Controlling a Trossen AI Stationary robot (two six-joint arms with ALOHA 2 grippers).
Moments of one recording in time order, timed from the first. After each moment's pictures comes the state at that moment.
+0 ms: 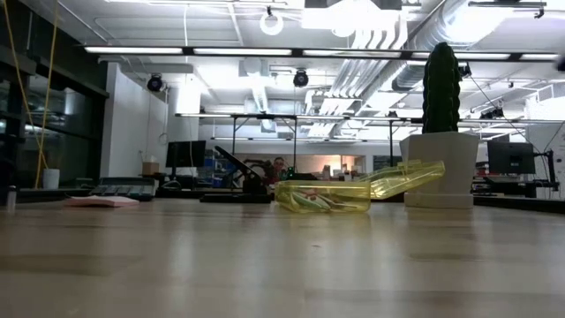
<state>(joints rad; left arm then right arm) 0.04 0.87 0.98 -0.16 -0.23 -0.07 0.75 1.39 0.87 -0.41 0.00 1.02</state>
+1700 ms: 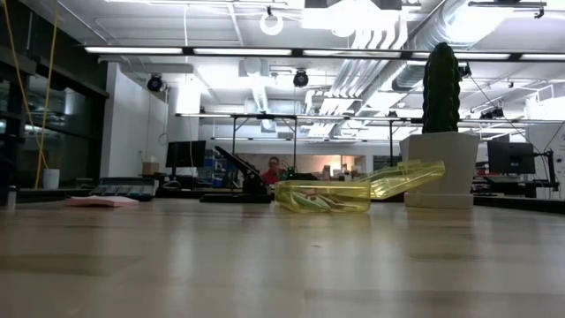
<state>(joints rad) 0.04 0.87 0.98 -0.17 -0.24 -0.08 0.85 1.76 1.13 -0.80 0.17 1.03</state>
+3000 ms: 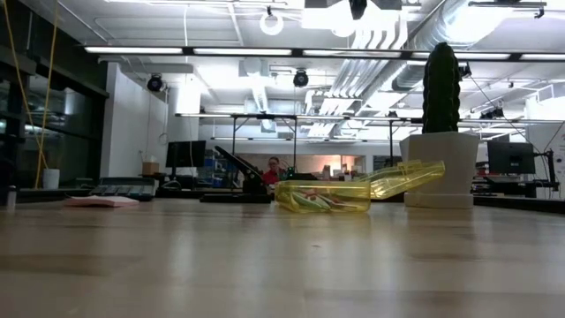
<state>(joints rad) 0.08 1.07 0.98 0.02 -0.10 -0.16 -0.05 1.23 0.97 0.22 0.01 0.02</state>
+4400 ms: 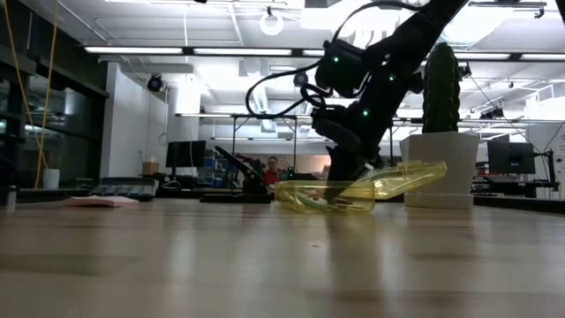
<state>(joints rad) 0.10 1.07 0.98 0.02 -0.09 -0.18 -0.17 1.78 0.98 -0.23 0.07 0.36</state>
